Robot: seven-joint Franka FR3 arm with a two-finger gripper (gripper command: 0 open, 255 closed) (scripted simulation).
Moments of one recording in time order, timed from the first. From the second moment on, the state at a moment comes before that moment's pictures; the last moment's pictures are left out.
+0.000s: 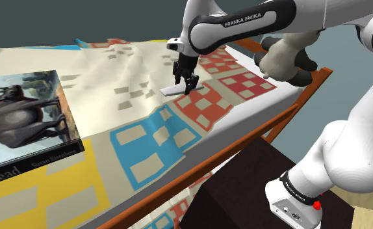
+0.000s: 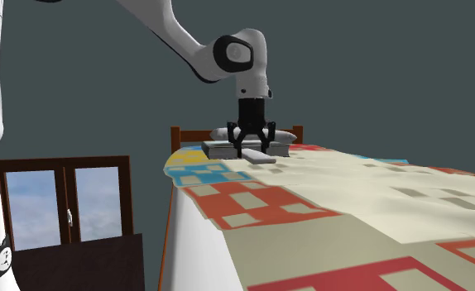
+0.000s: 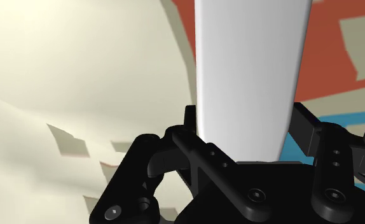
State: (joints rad) arm 0.28 0.14 -0.03 -1.96 -0.01 2.10 -1.25
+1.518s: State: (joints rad) arm 0.45 0.26 0.08 -1.66 -0.04 1.92 -0.96
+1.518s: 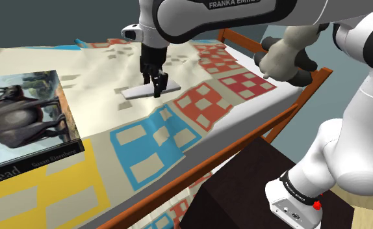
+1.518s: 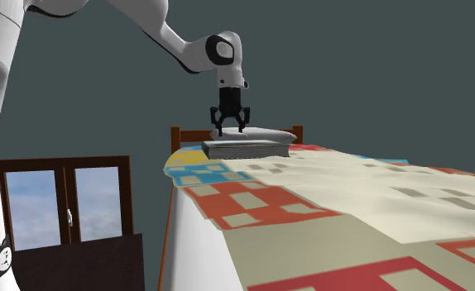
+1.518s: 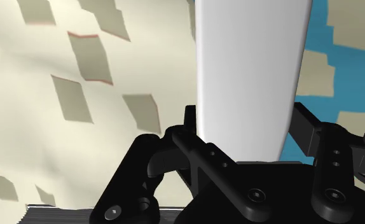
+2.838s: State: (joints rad) arm 0.59 0.50 0.13 -1.43 -0.08 1.92 -0.77
